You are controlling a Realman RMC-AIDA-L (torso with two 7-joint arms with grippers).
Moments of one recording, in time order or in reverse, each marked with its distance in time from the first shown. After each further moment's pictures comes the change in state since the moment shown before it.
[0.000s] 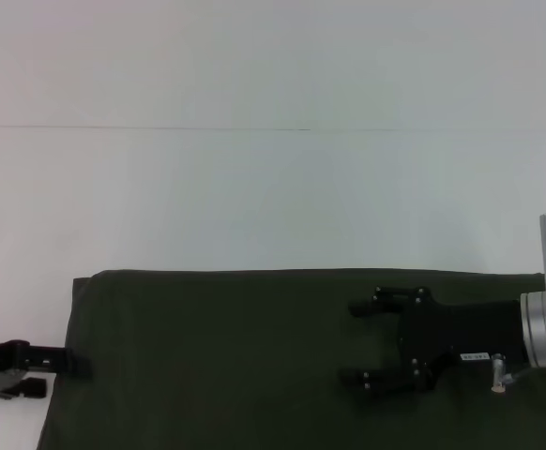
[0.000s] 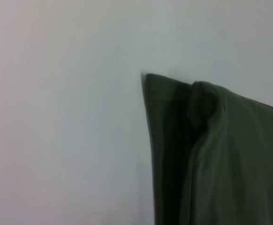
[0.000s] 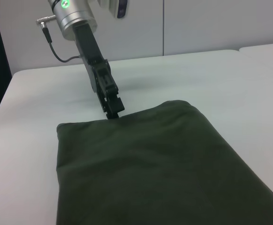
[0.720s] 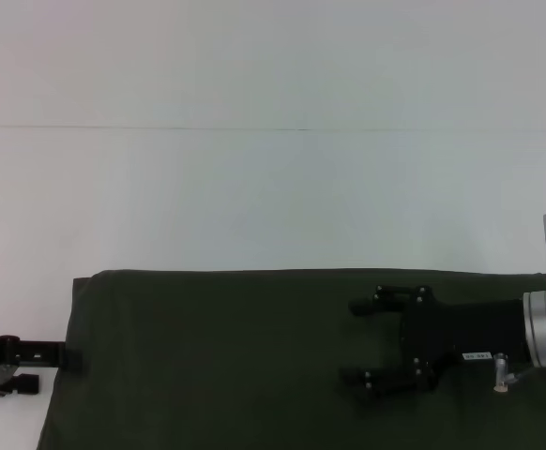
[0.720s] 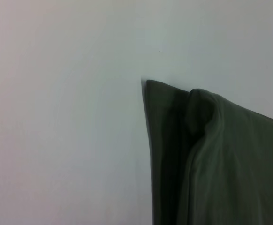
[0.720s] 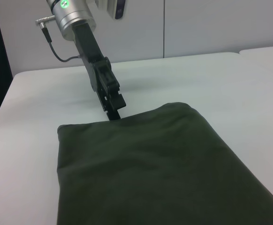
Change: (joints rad) left arm 0.011 0.002 -0.046 0.017 -0.001 0.019 0.004; right arm -0.005 0.000 0.003 -0.009 0.001 -0.009 -0.002
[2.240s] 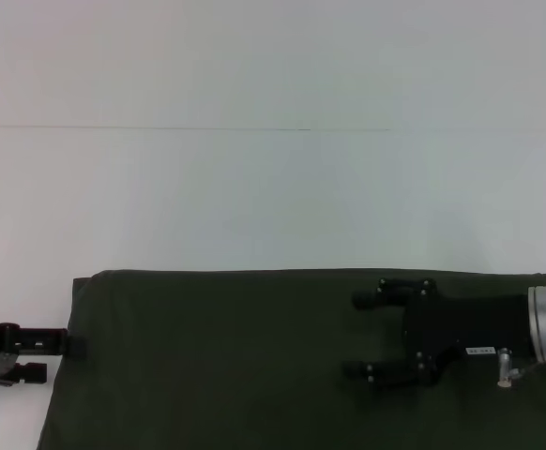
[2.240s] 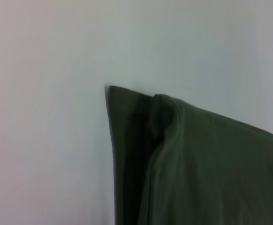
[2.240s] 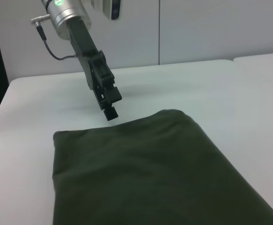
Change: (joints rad) left arm 0.000 0.005 -0.007 0.028 -0.050 0.078 -0.003; right arm 0.000 -0.002 0.023 -0.006 0.000 -0.014 -0.005
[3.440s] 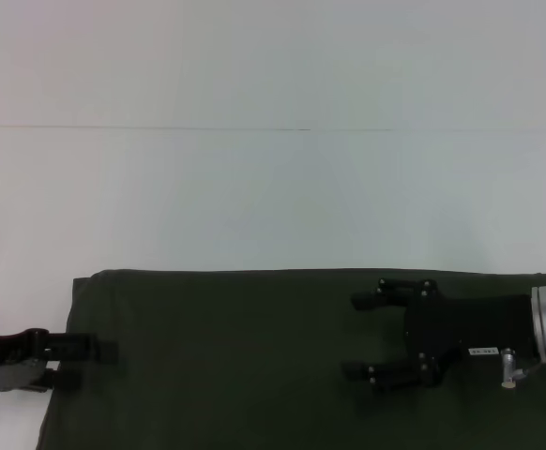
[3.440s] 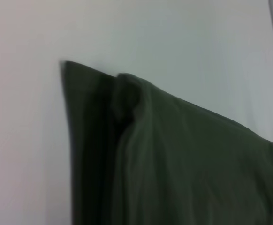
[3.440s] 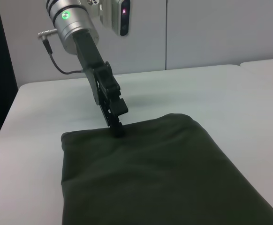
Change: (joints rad) left arm 0.008 -0.026 0.016 -0.043 -0.056 0.002 0.007; right arm 0.000 -0.002 0.010 -0.007 0.000 -0.031 0.002
